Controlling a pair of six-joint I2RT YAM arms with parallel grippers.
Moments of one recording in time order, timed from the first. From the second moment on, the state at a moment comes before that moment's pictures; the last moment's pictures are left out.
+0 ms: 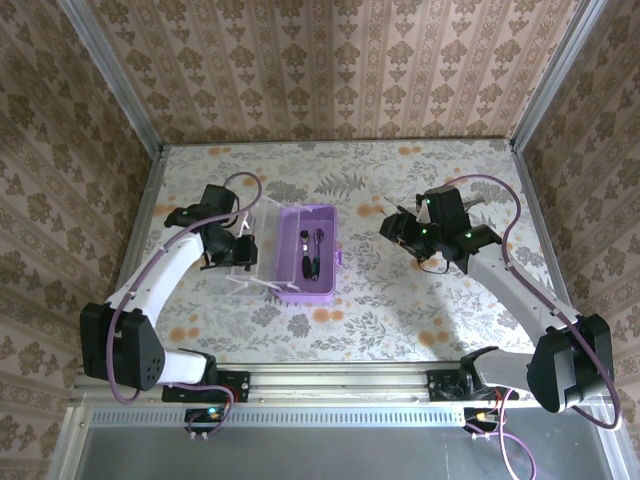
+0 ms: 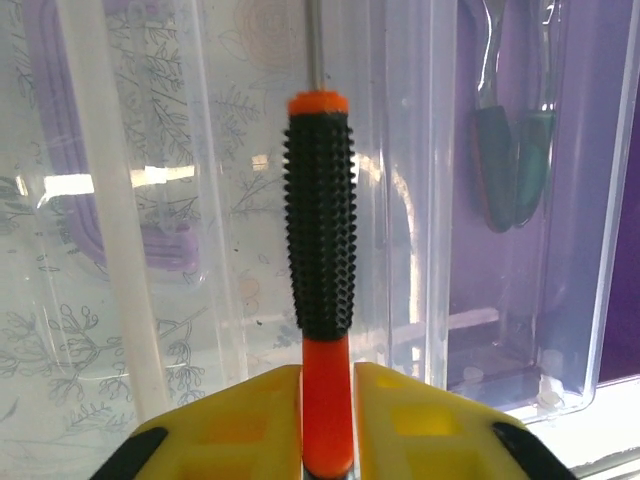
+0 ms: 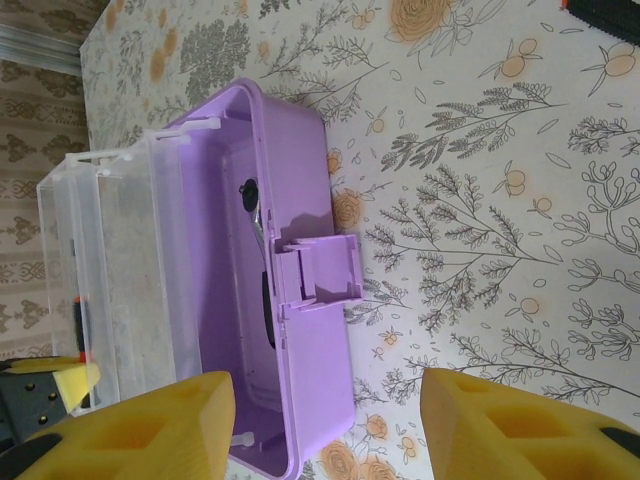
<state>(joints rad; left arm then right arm) -0.30 1.35 1.09 -1.01 0.23 -0.21 0.29 1.24 0.92 -0.47 -0.35 0.81</state>
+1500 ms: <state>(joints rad) -0.29 0.67 0.66 -0.50 0.35 -0.63 0.28 1.97 1.53 -0.86 0.08 0.34</state>
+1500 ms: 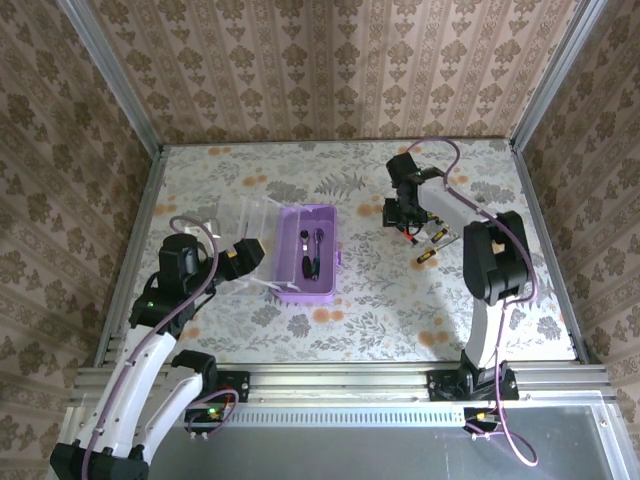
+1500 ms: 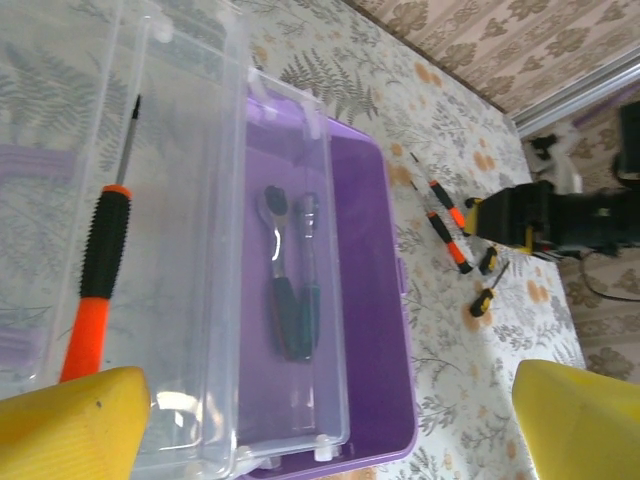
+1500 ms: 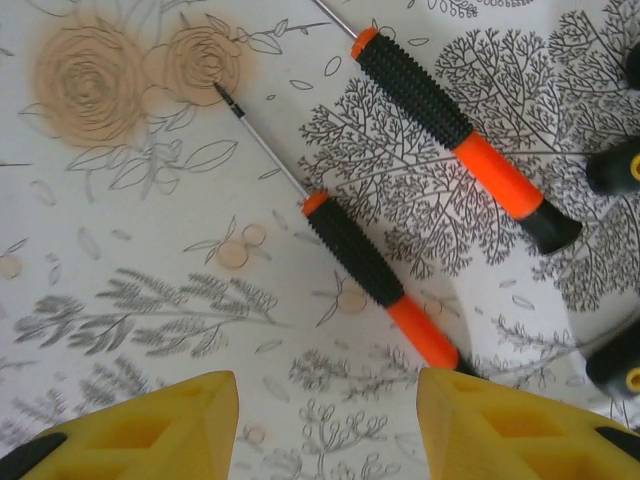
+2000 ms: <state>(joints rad) -0.29 0.71 0.72 -0.52 0.38 -0.64 0.27 2.20 1.73 -0.96 0.12 0.29</state>
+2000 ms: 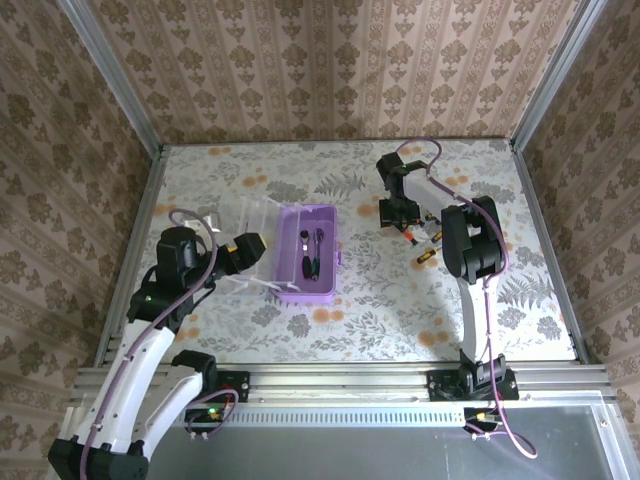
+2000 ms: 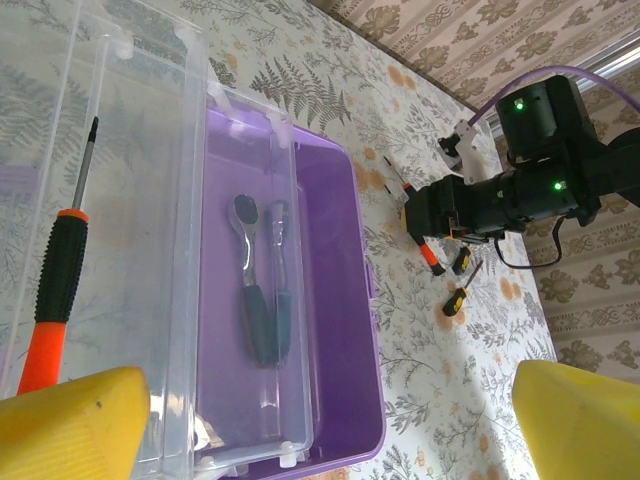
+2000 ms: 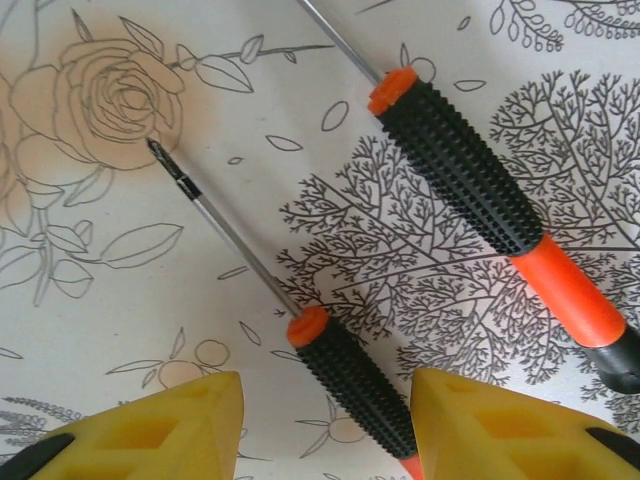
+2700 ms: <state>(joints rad) -0.29 0.72 0.72 -0.53 0.38 -0.64 0.25 2.22 1.73 -0.95 0.10 0.29</state>
